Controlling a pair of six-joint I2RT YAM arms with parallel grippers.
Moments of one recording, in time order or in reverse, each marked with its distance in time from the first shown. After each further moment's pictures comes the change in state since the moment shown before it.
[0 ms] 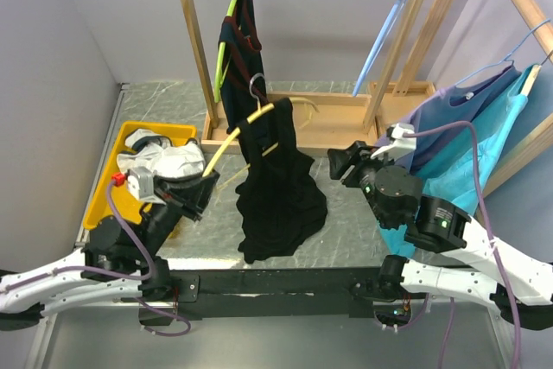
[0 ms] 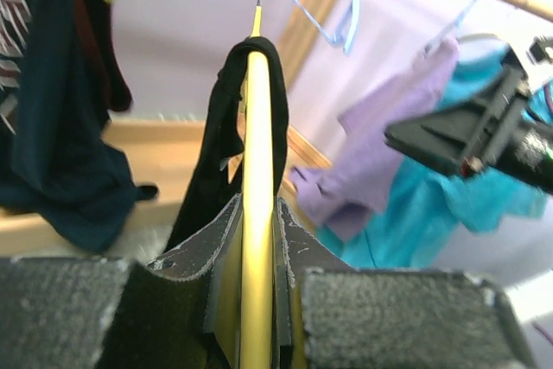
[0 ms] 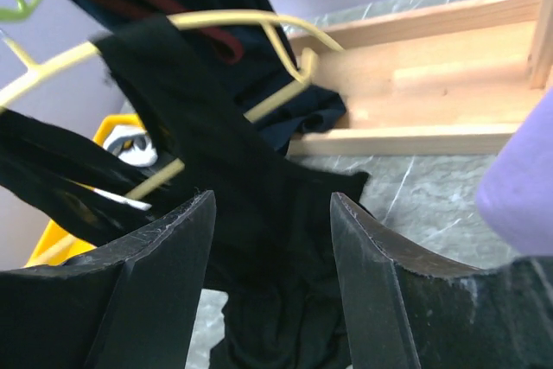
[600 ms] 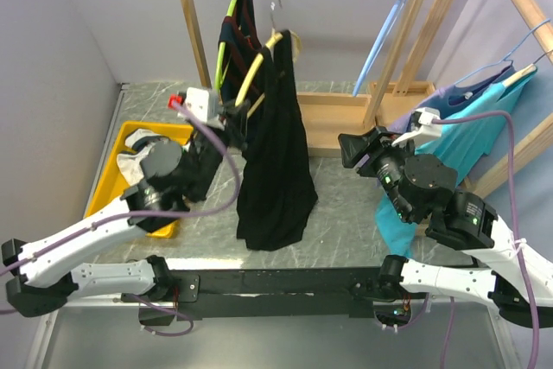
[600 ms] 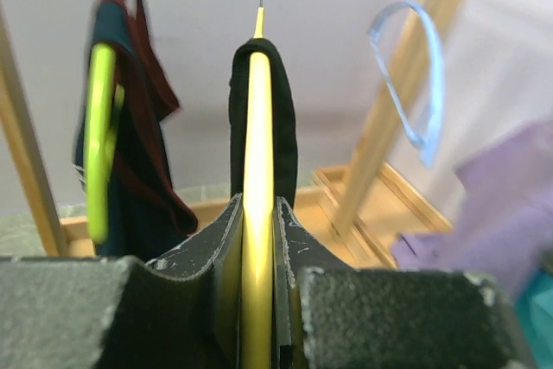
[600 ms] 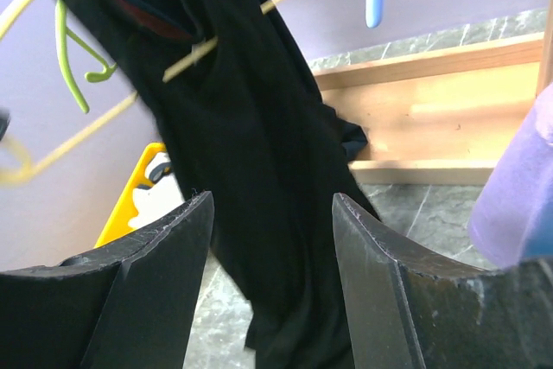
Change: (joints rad) left arm 0.152 0.692 0.625 0.023 -0.074 0.267; right arm 0.000 0.043 0.231 -0.097 -0.005 -0.031
